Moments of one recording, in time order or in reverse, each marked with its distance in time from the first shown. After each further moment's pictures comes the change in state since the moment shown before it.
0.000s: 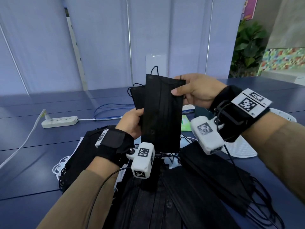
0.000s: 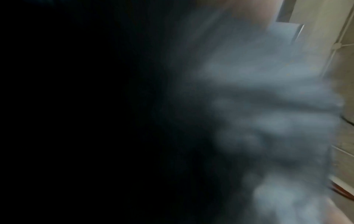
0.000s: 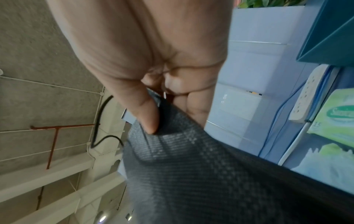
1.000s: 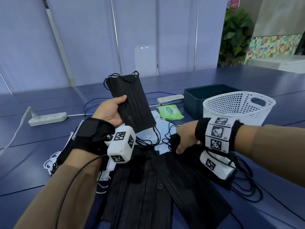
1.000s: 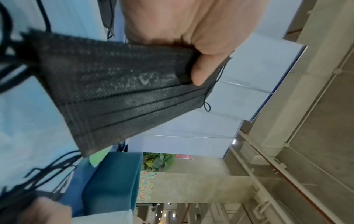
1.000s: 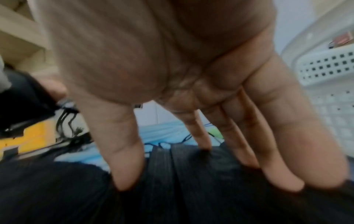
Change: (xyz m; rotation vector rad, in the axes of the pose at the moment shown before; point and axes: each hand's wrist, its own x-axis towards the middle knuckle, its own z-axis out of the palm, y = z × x) left_hand -0.003 0.019 -0.019 -0.041 0.053 -0.132; right_hand -0.055 0.075 0.036 -1.517 -0.340 0.737
